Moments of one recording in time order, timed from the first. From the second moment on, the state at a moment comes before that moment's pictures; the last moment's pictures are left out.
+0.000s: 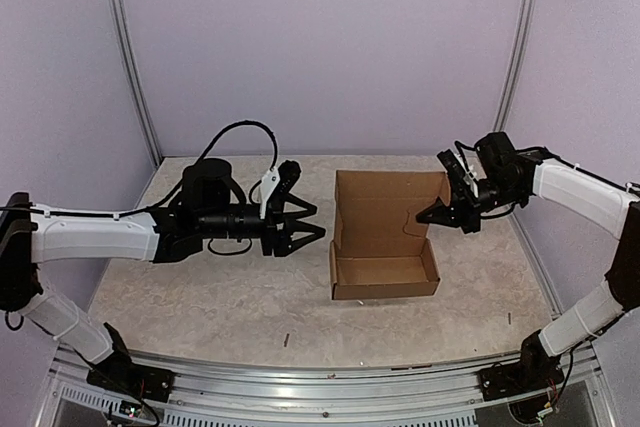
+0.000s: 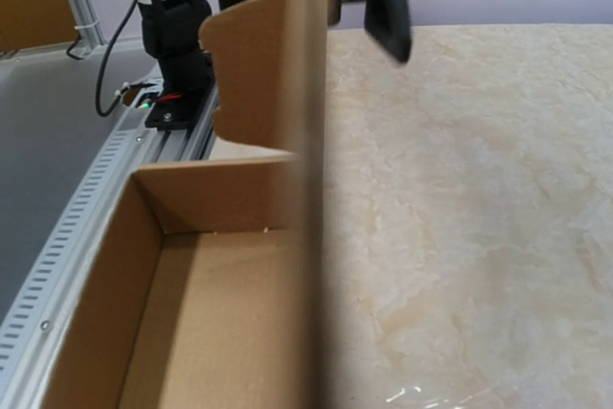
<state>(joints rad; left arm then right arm) -0.82 1.44 0.86 0.38 0.48 0.07 0.27 1.43 1.12 -0.76 -1.26 -0.99</state>
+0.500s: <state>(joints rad) -0.83 1.59 0.98 0.36 0.67 0.07 0.32 1.44 1.12 -0.76 -1.25 -0.97</state>
